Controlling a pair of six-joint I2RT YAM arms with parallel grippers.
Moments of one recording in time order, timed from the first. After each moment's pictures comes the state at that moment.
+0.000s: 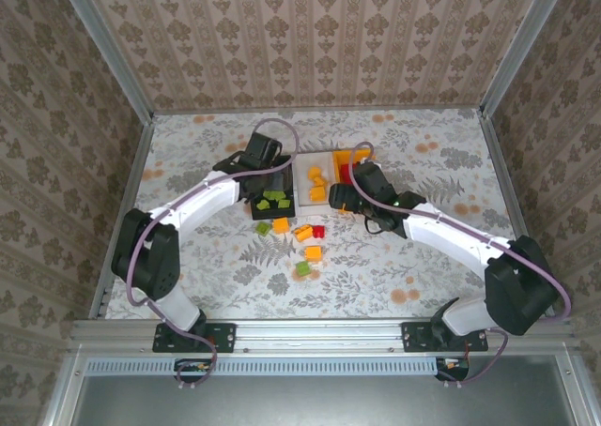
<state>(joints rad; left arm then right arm) -0.58 1.64 1.23 -0.49 -0.12 -0.39 0.59 1.40 0.94 -0.32 0.20 0.64</state>
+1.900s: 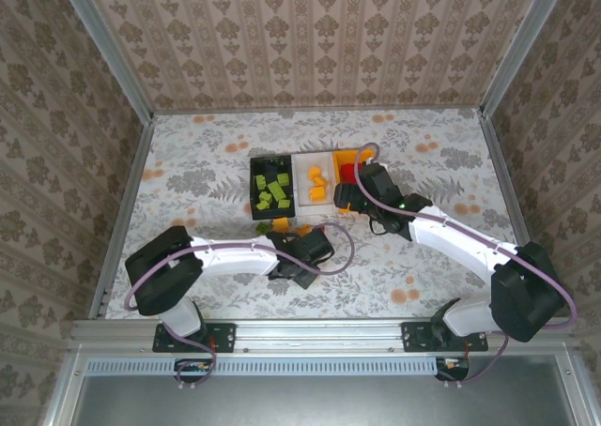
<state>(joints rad) -1.16 1.62 0.88 -0.54 -0.14 -0.36 0.58 1.37 0.91 -0.32 0.23 0.63</state>
